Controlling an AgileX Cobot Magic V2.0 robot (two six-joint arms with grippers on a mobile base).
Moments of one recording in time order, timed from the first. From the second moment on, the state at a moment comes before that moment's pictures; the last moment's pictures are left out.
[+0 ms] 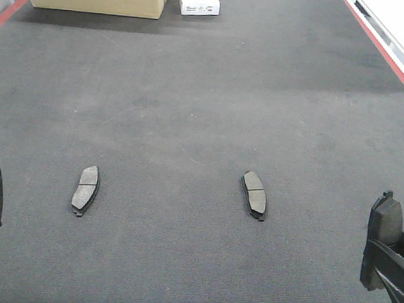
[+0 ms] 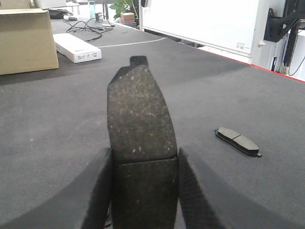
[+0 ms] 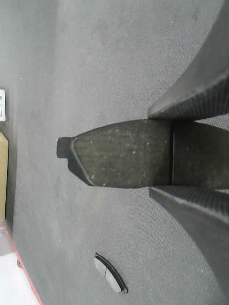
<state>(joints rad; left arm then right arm) -0.43 0.32 -0.22 0.12 0.11 -0.16 0.41 0.38 -0.32 -0.04 0.33 0.13</state>
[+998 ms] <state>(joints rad) -0.43 0.56 -0.40 0.12 0.07 -0.18 0.41 0.38 -0.32 -0.04 0.33 0.13</state>
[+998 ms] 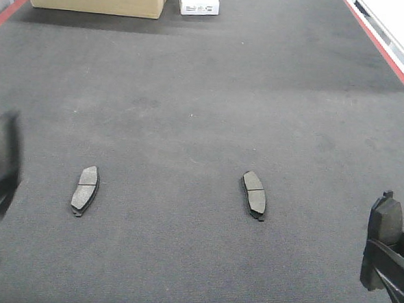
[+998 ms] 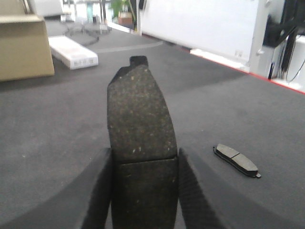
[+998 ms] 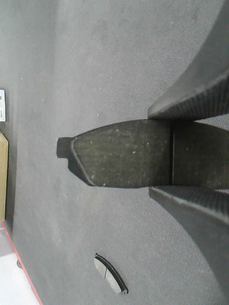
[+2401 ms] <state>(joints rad) -0.46 1.92 -1.30 0.00 0.55 -0.52 0.41 0.38 -0.32 -0.04 0.33 0.13</state>
